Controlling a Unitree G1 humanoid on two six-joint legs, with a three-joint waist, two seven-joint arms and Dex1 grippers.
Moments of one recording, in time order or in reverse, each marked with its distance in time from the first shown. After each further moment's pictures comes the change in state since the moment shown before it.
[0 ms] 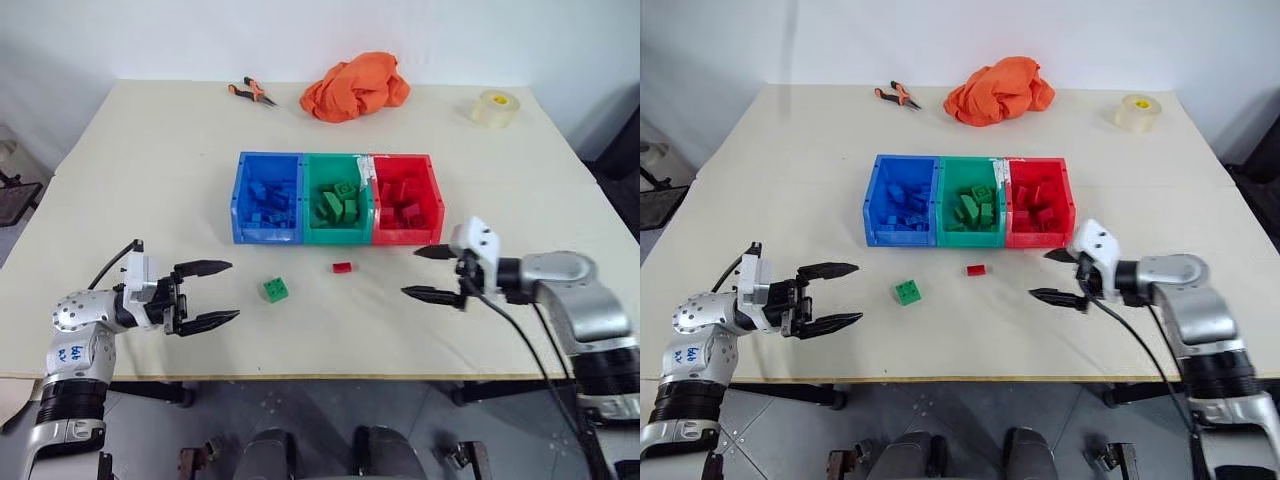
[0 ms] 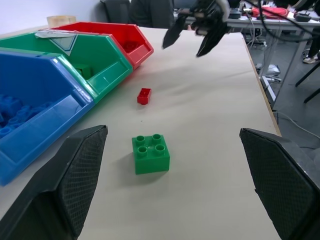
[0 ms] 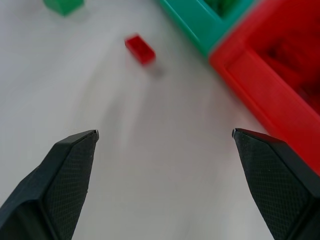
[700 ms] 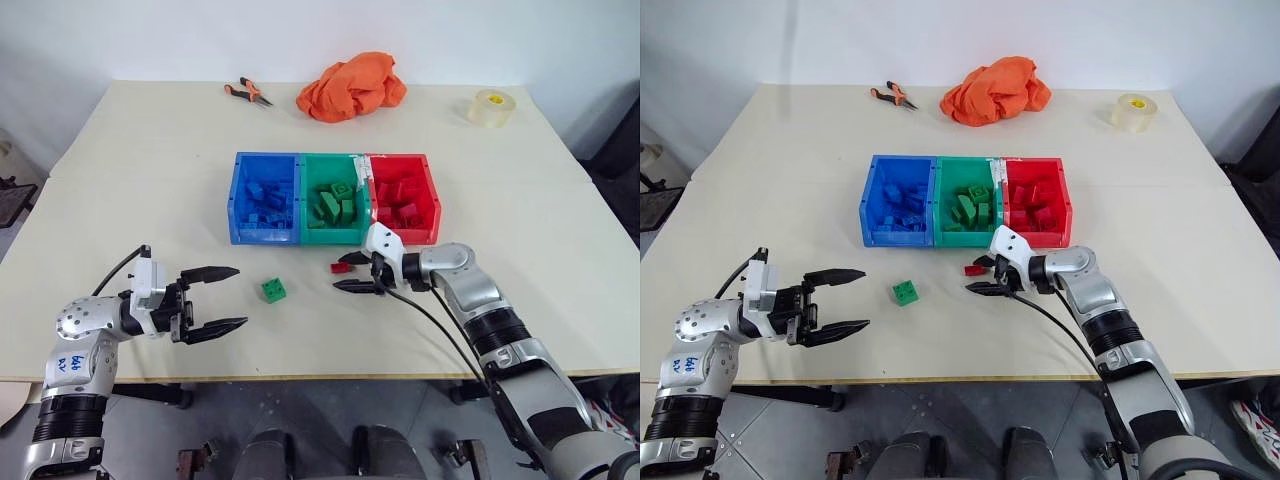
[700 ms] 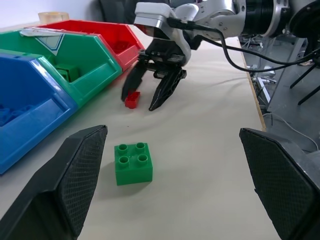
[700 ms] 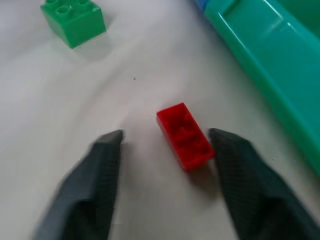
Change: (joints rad) left arm 0.084 -0.004 0.004 -0.161 -0.004 0.080 0.065; right arm -0.216 0.284 0.179 0.423 -0.172 -0.301 -0.012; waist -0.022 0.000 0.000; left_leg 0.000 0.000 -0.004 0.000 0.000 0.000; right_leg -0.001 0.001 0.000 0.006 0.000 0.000
